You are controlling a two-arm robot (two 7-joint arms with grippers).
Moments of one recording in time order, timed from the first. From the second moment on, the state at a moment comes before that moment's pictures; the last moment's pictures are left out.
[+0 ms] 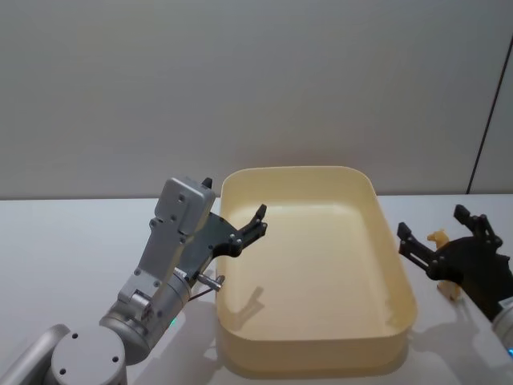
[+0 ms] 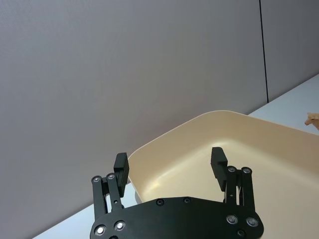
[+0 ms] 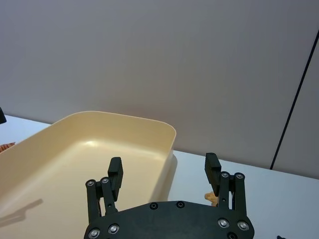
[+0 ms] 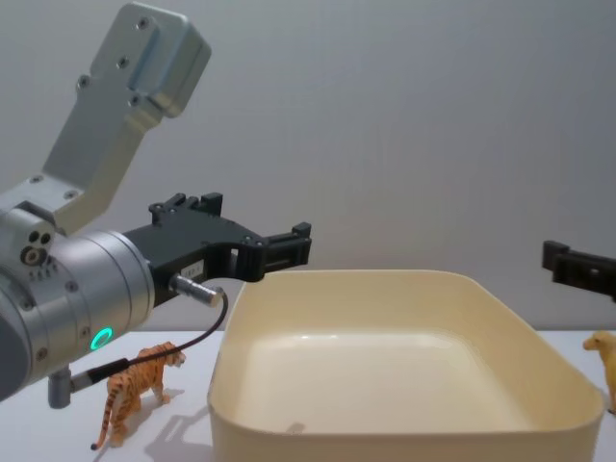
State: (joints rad) left arm -0.24 0.38 0.45 -1.63 -0.20 0.01 -0.01; right arm -0.02 0.36 -0.21 -1.77 0.29 0.04 0.07
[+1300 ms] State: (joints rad) left arm -0.24 0.38 0.45 -1.63 -0.20 0.01 -0.01; right arm -0.12 0.43 -0.12 -1.73 0.29 0.14 -0.11
